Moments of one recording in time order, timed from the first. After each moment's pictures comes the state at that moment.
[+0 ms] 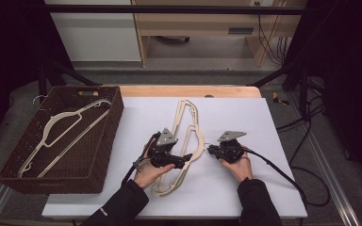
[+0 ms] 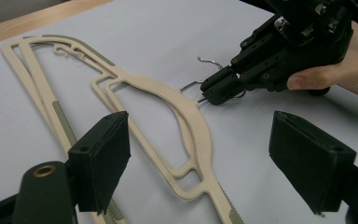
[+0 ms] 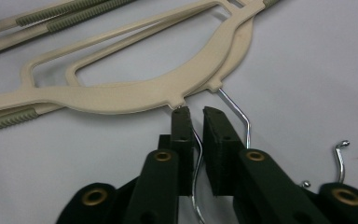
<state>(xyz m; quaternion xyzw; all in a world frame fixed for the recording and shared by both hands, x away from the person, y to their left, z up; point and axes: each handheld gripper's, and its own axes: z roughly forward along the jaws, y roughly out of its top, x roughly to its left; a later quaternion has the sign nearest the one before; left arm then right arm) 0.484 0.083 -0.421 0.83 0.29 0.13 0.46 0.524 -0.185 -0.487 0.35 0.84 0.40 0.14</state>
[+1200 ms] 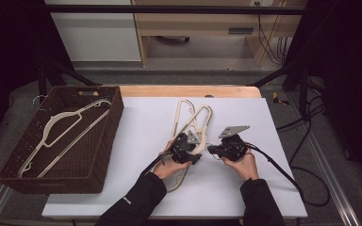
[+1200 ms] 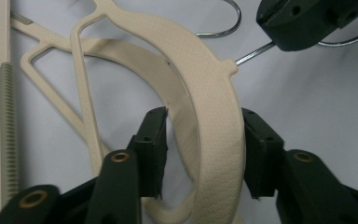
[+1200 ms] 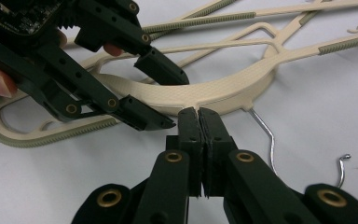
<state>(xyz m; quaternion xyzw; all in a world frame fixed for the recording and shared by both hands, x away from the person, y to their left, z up) 0.521 0.022 -0.464 0.90 0.24 0.12 0.33 0.508 -0.182 -0.439 0.33 0.85 0.40 0.10</state>
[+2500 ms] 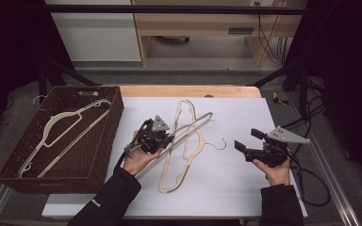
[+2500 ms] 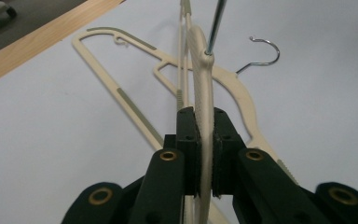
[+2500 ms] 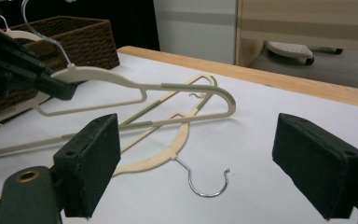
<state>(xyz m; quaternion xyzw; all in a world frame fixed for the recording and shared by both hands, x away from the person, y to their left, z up) 0.508 0.107 -0.390 0.85 0.30 0.18 0.38 0.453 -0.265 -0.392 0.40 0.71 0.54 0.22</state>
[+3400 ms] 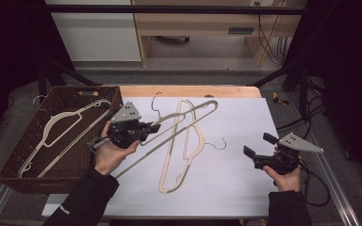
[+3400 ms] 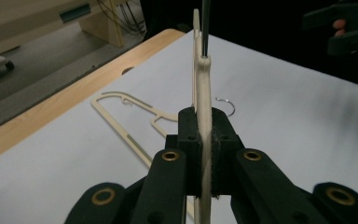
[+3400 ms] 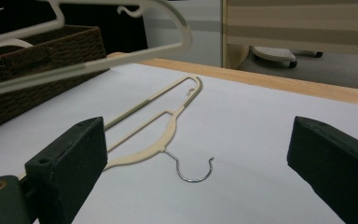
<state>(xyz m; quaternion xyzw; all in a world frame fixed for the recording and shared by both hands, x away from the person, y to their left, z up) 0.466 0.163 -0.290 0.82 0.25 0.17 0.48 0.432 -0.285 -0.391 0.41 0.69 0.54 0.25</state>
